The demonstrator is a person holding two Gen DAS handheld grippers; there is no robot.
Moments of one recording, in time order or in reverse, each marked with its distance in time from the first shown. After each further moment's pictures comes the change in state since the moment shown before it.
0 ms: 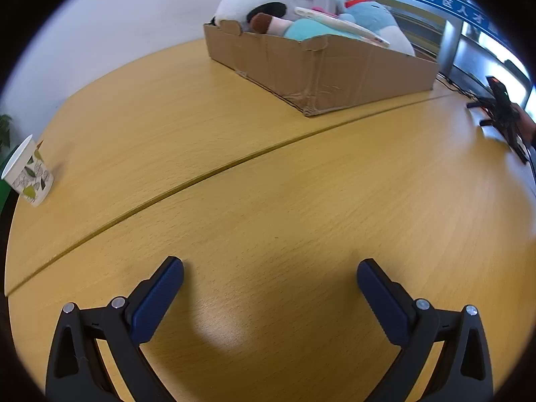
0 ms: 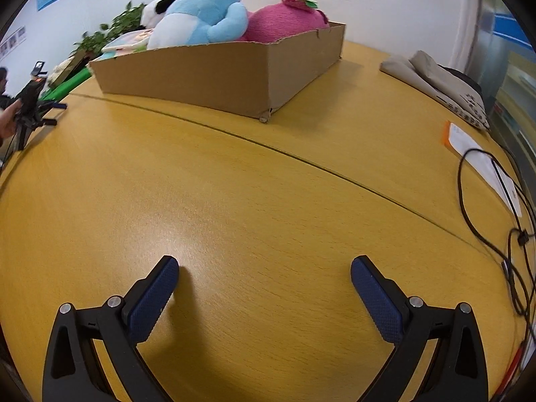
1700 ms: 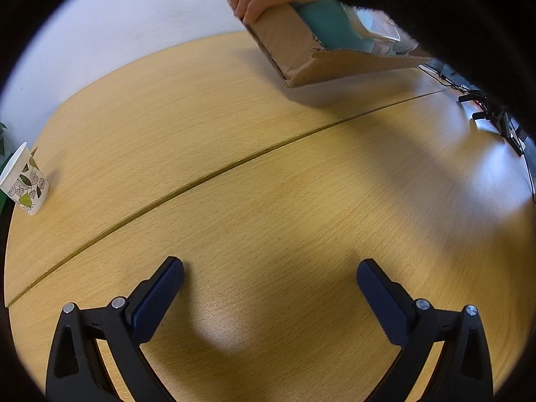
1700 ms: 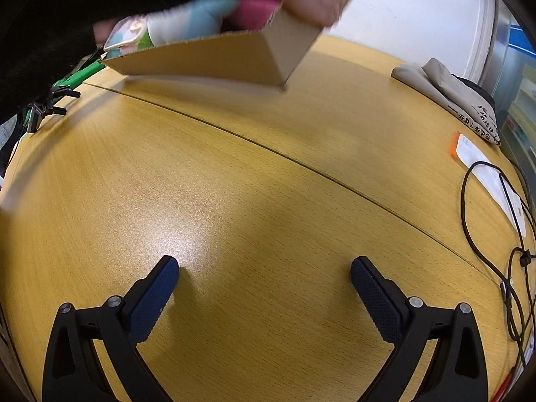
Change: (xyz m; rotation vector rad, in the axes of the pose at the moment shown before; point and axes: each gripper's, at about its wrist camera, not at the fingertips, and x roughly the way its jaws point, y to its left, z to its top) left arm 0.008 0.000 0.005 0.024 -0.002 -0.015; right arm 0.000 -0.009 0.001 -0.041 -0.003 0.025
